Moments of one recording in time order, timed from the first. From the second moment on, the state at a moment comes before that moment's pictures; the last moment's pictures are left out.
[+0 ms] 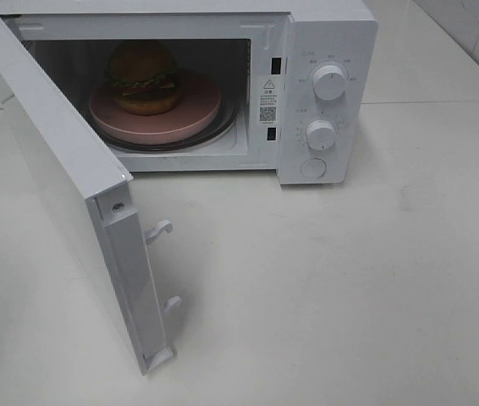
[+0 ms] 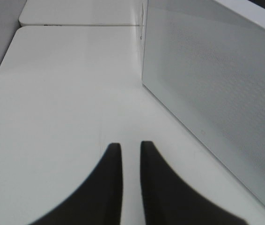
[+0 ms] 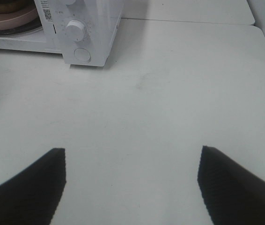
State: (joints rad) left arm 0.04 0.34 -0.56 -0.09 0.81 0.08; right arm 0.13 0.00 -0.50 -0.03 1.00 0.03
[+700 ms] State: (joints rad) left arm 0.04 0.76 -0.31 -0.18 -0.09 0.18; right arm 0.13 0.00 -0.50 -0.03 1.00 0.03
